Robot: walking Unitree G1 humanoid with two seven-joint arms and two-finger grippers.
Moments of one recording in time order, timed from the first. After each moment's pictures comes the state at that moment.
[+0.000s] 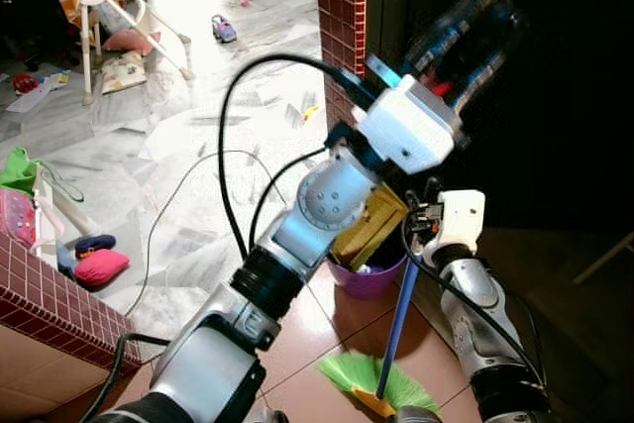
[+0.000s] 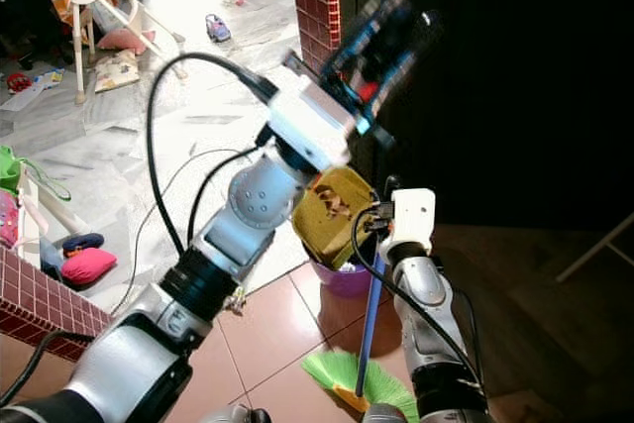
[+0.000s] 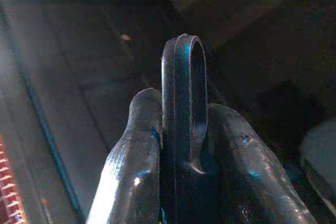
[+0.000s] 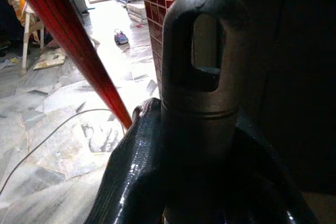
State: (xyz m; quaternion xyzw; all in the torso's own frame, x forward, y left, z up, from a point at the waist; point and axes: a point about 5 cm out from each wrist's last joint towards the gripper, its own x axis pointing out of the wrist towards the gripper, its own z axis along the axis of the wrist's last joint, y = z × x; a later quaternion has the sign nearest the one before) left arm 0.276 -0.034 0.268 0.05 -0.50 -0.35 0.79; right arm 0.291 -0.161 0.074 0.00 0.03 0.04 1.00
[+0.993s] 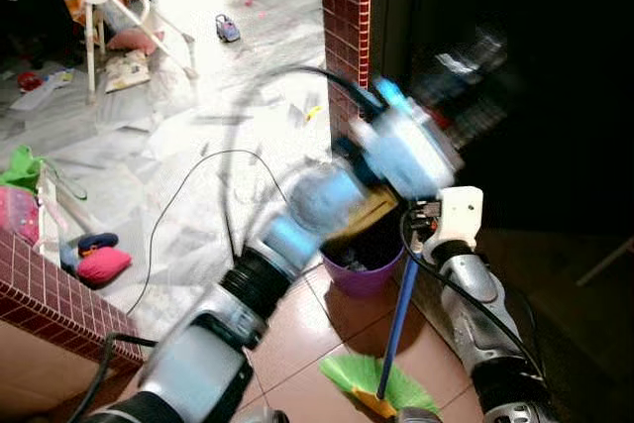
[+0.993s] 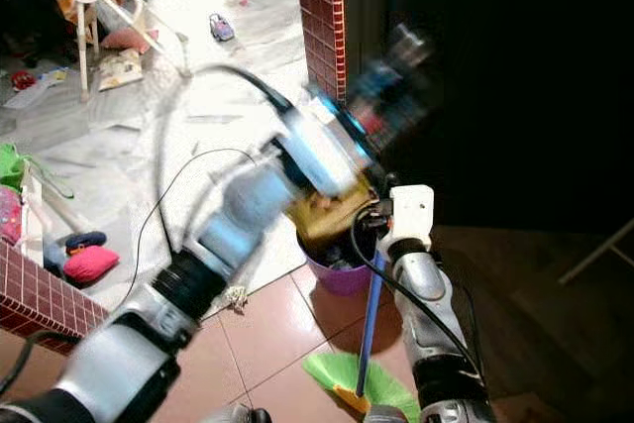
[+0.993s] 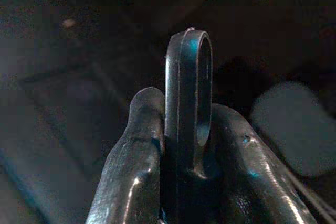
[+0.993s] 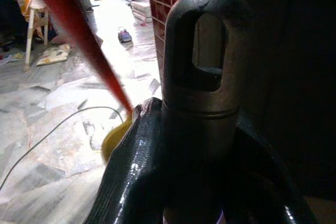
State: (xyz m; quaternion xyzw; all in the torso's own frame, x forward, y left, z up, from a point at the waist) left arm 0.277 -0.035 0.249 0.12 -0.47 -0.43 0.76; right arm 0.297 -0.162 0.073 -0.01 0.03 0.05 1.00
